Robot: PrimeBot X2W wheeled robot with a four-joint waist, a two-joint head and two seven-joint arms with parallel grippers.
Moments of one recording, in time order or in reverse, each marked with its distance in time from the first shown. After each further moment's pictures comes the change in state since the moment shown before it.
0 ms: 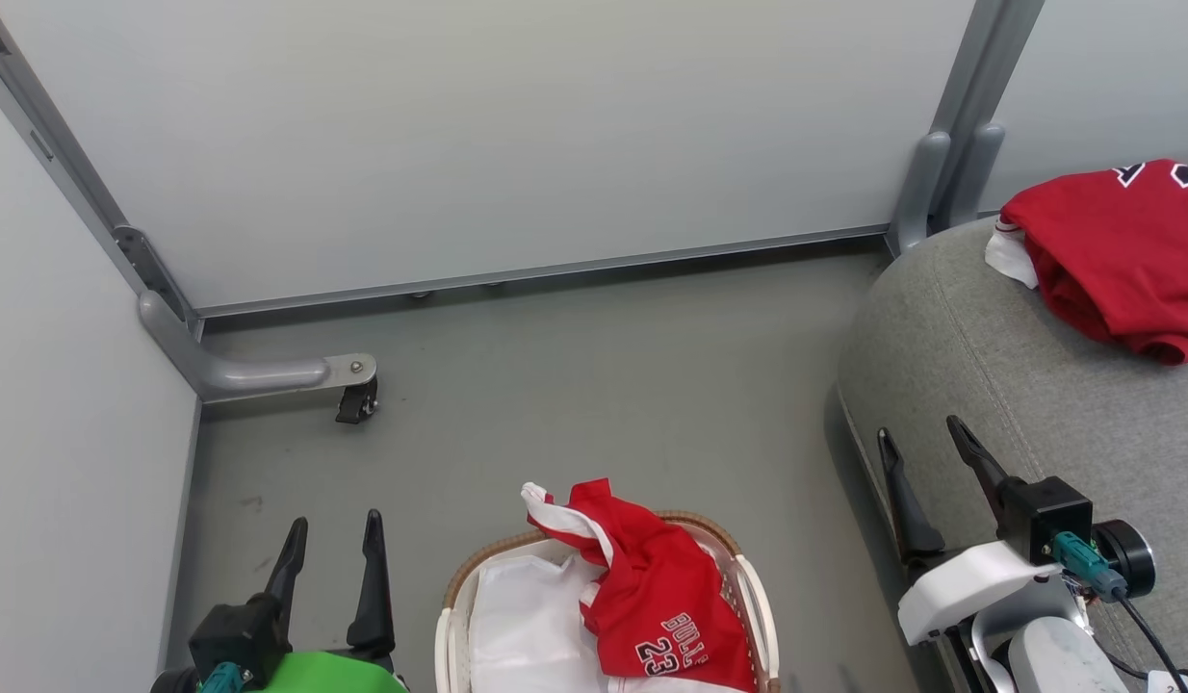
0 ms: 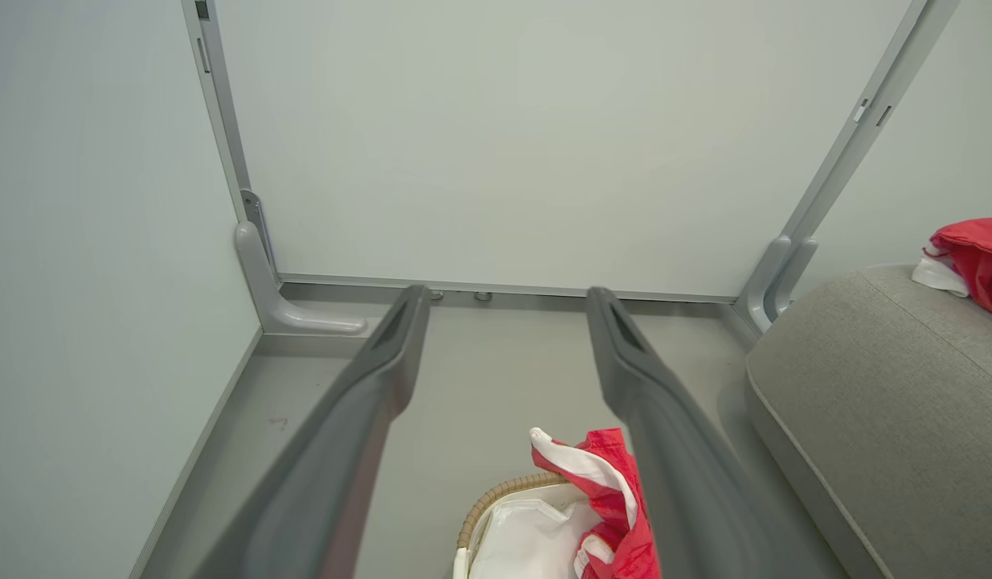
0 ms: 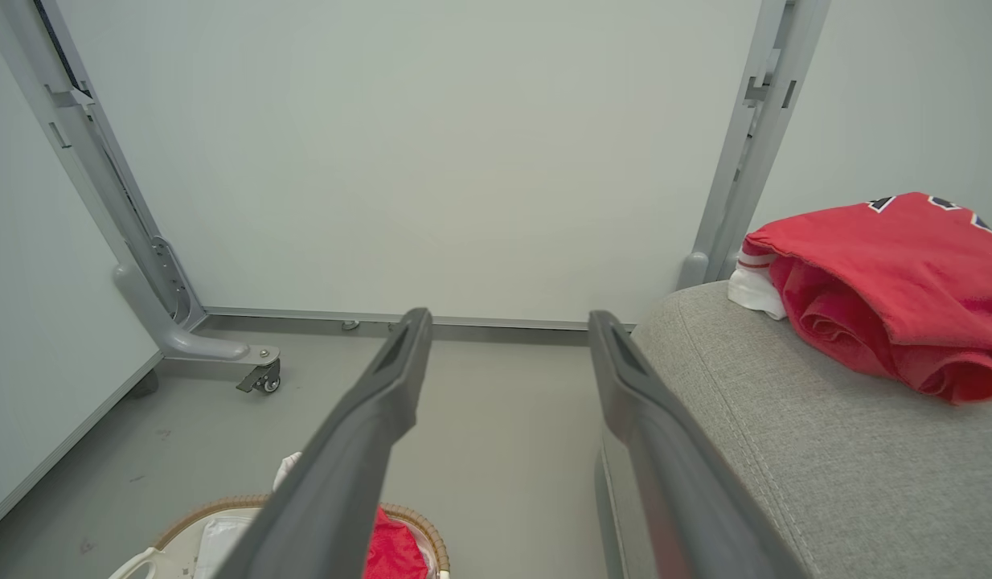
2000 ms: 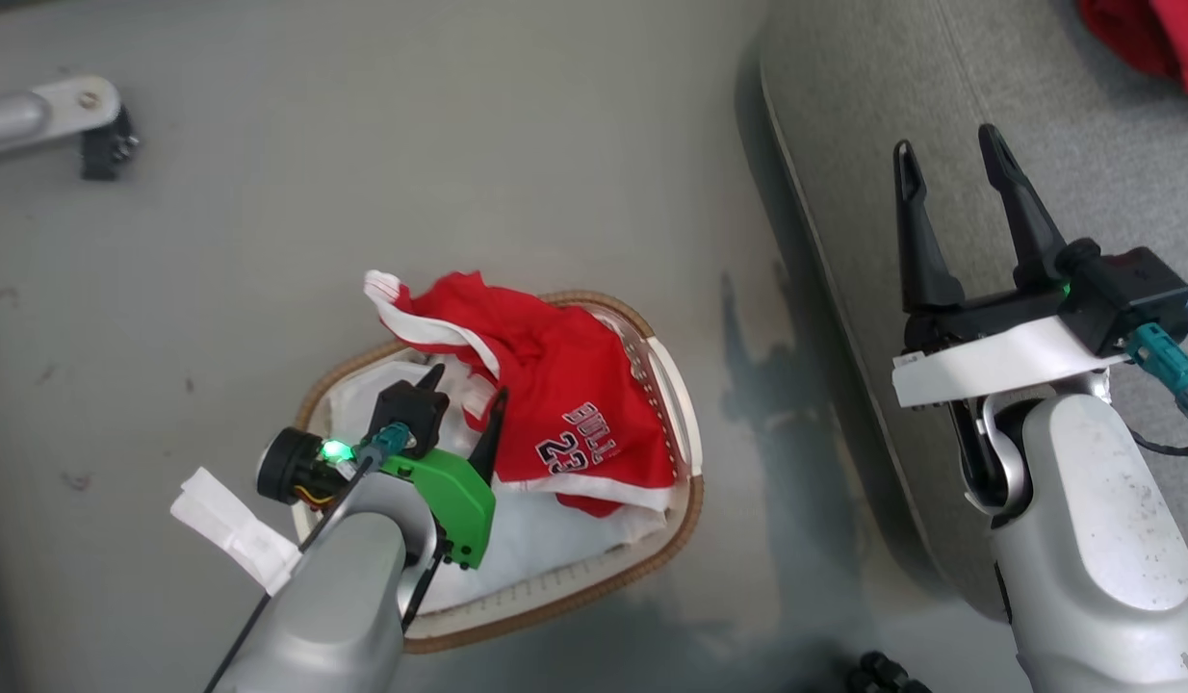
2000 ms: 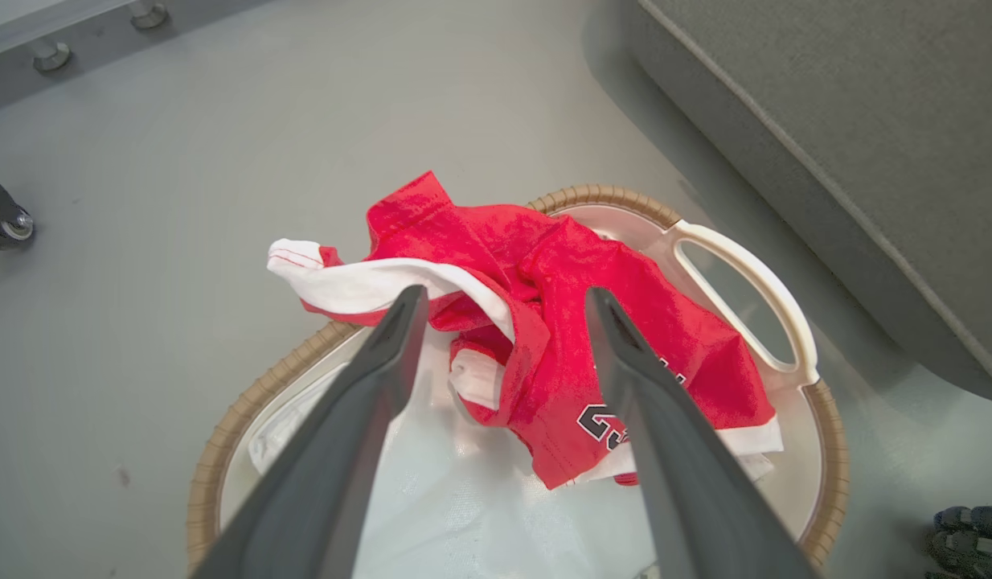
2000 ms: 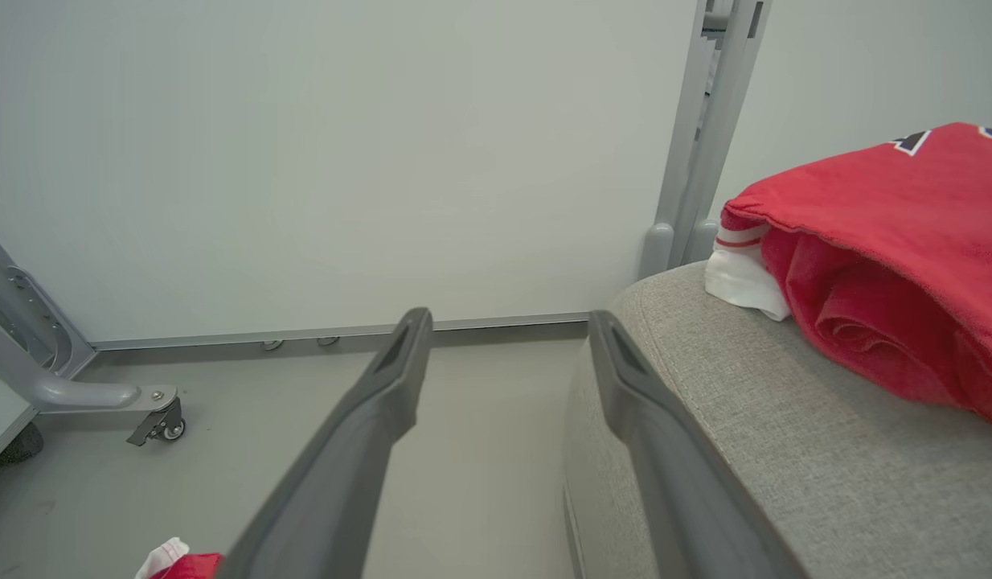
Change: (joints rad) left arm -0.621 -0.004 -0.379 0.684 0.046 -0.048 0.007; right arm -0.324 -0.001 0.020 -0.162 0.088 0.000 0.000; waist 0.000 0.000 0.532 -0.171
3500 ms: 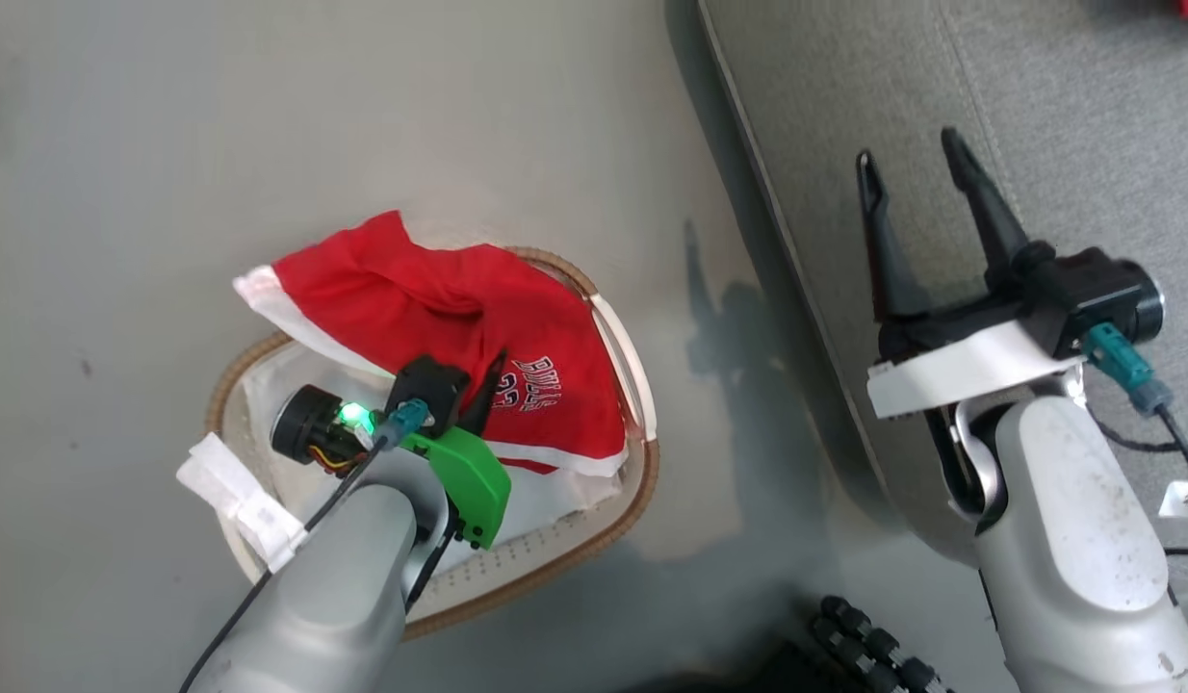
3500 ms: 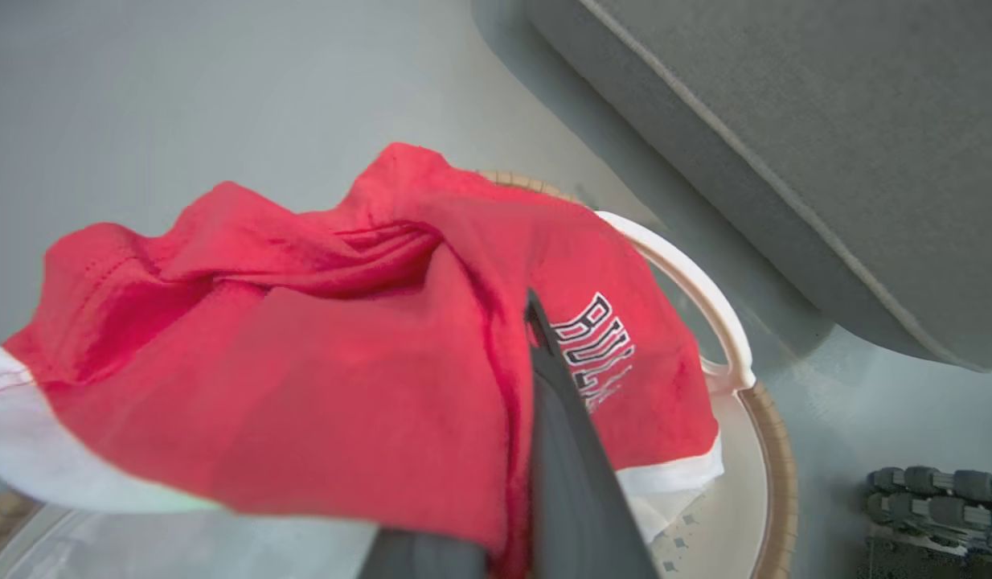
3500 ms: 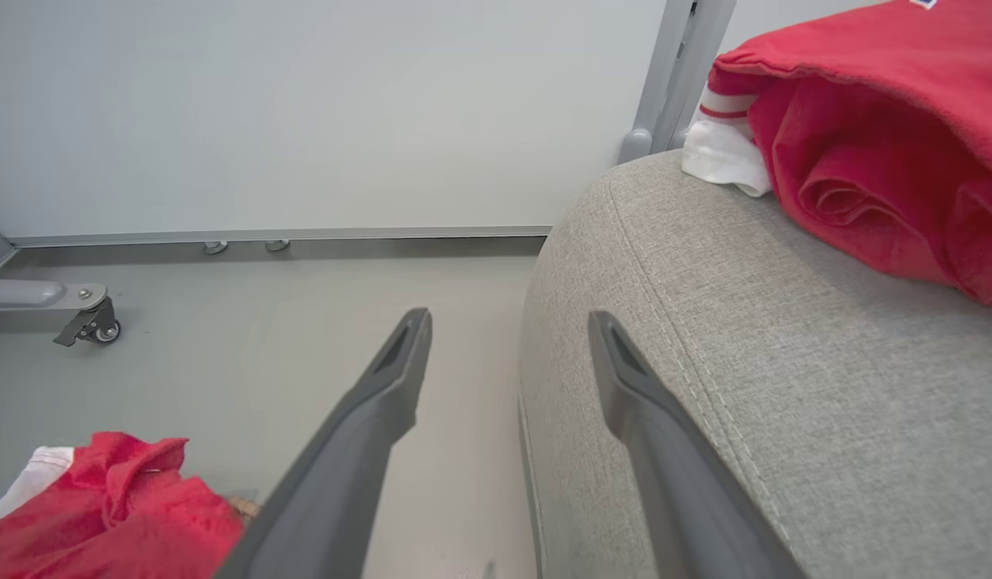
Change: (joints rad) left arm -0.067 0.050 -0.188 -0.048 -0.118 -0.001 -0.004; right arm -0.017 0.001 0.040 0.029 -0.047 0.000 0.000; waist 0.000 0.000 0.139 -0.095
